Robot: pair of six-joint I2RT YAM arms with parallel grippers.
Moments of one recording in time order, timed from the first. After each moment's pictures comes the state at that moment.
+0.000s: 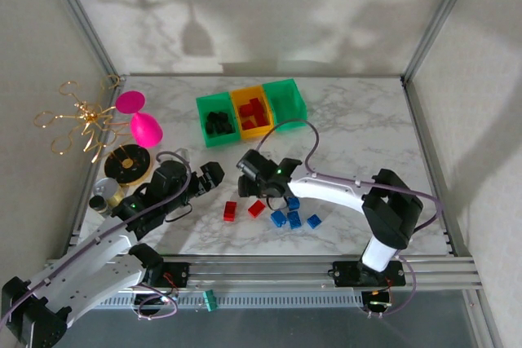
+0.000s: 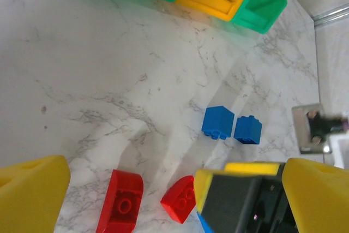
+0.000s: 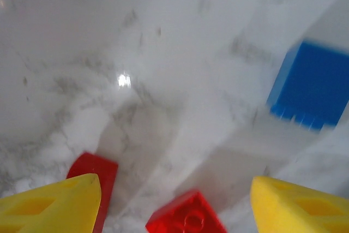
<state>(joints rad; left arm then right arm) -0.59 0.75 0.56 -0.42 -0.07 -0.98 1.07 1.69 1.14 -0.59 0.14 0.91</state>
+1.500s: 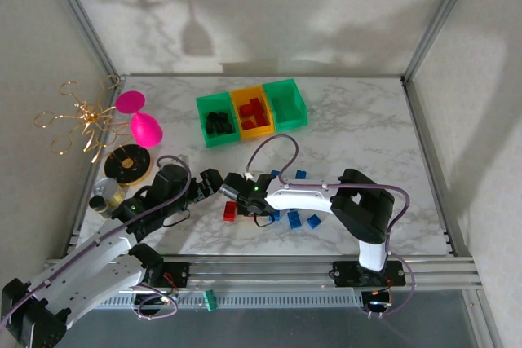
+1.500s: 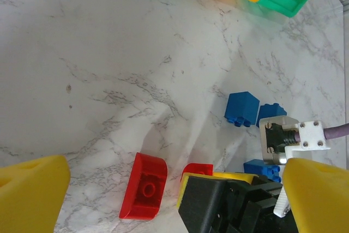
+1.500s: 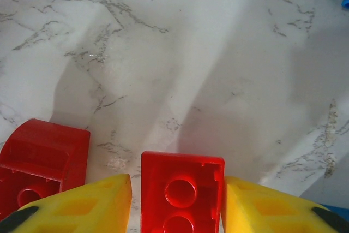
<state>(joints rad) -0.59 0.75 0.54 -0.48 -0.06 -0.98 1.17 1.86 1.20 -0.62 0.21 1.05</state>
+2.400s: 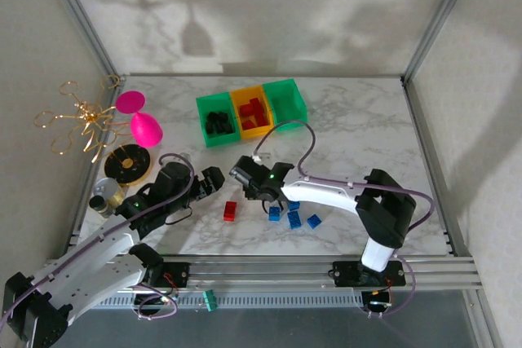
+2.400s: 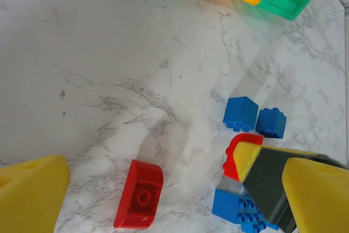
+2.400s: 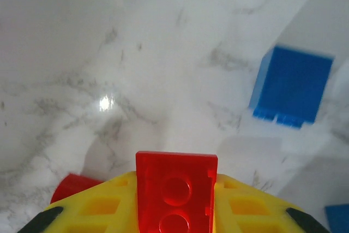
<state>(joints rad) -0.59 0.81 0.56 -0.44 -0.07 -0.98 1.06 1.72 1.19 -0.60 0.30 0.92</state>
